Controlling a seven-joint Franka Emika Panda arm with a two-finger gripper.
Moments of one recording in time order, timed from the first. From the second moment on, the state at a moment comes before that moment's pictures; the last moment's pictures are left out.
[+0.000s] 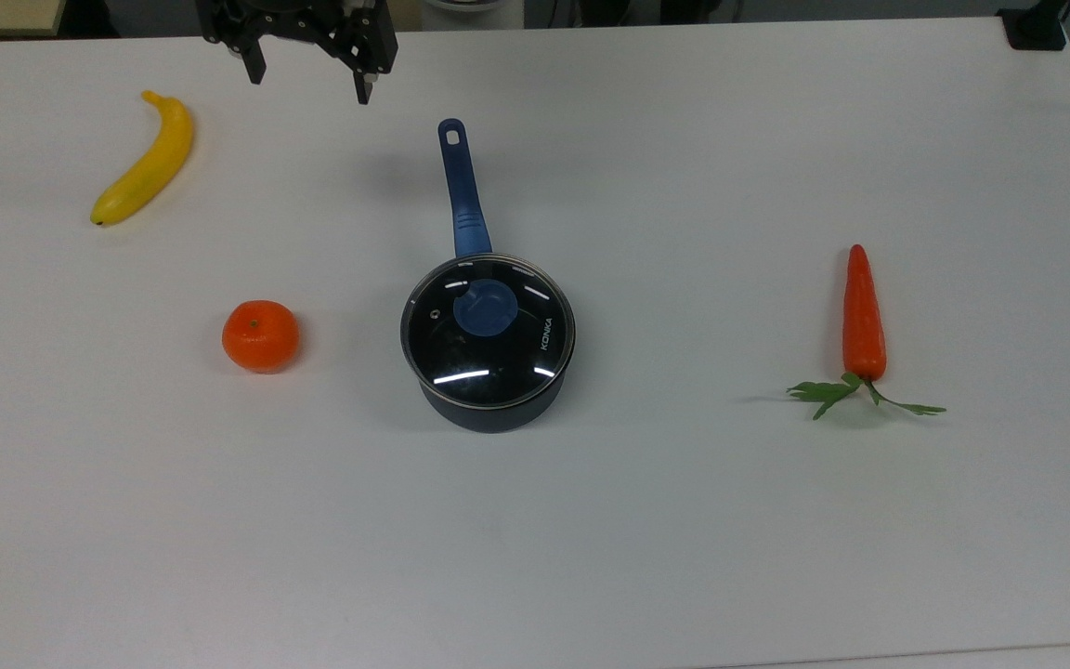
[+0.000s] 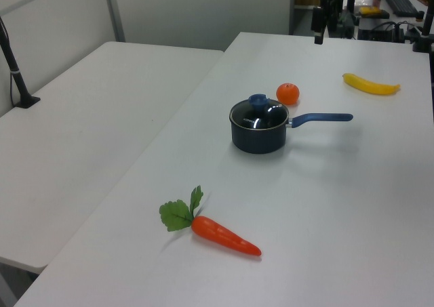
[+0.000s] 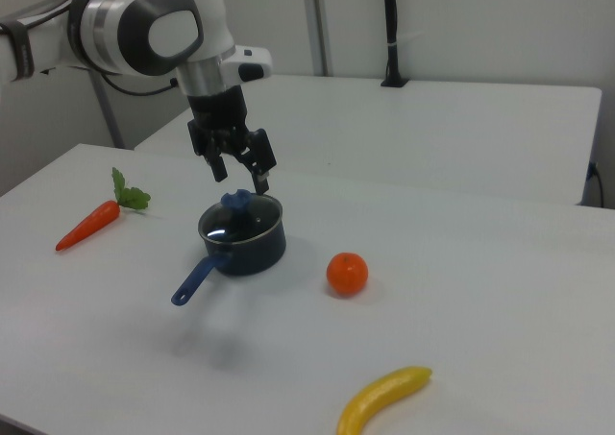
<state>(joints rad) -0.06 0.09 -0.01 -1.61 -0.05 1.74 0.05</state>
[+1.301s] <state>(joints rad) 0.10 0.37 0.01 -1.51 -0.04 2.04 0.74</state>
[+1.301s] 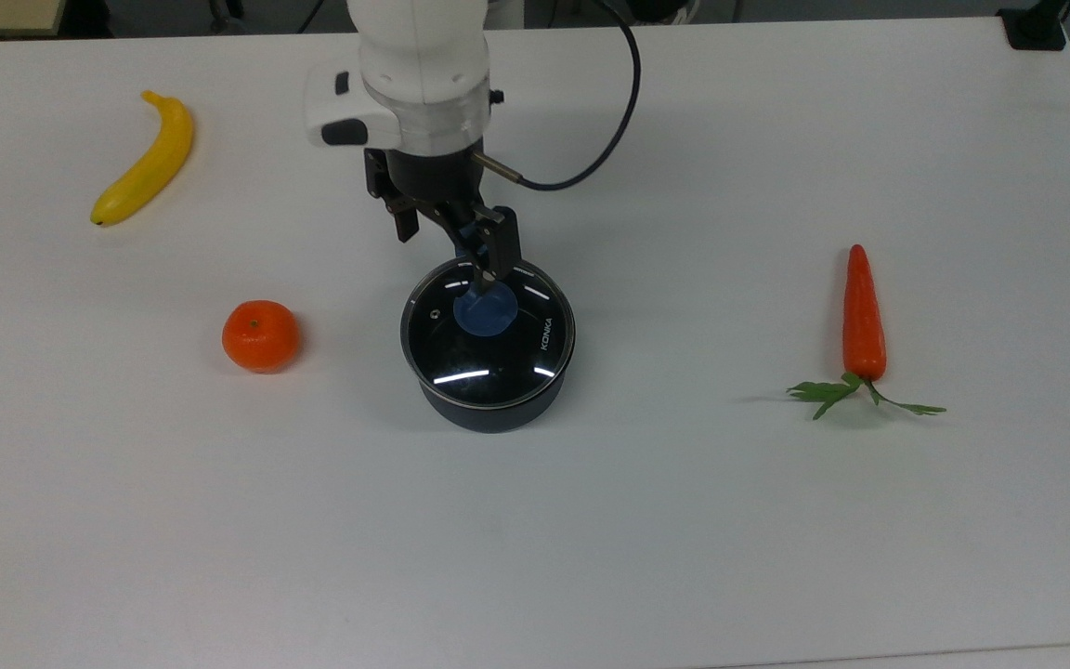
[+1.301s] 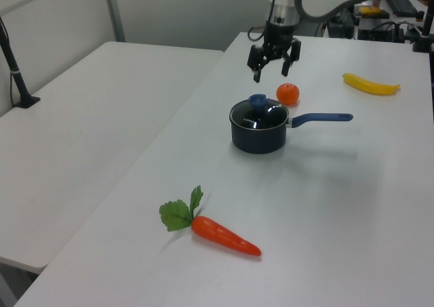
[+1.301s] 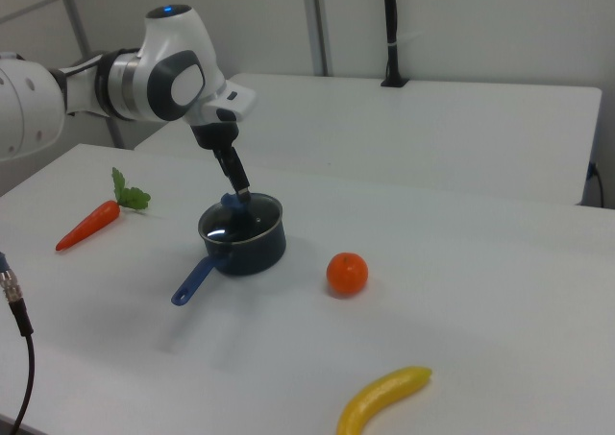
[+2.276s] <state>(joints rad) 0.14 0.47 0.01 -1.47 -0.07 2.07 0.78</state>
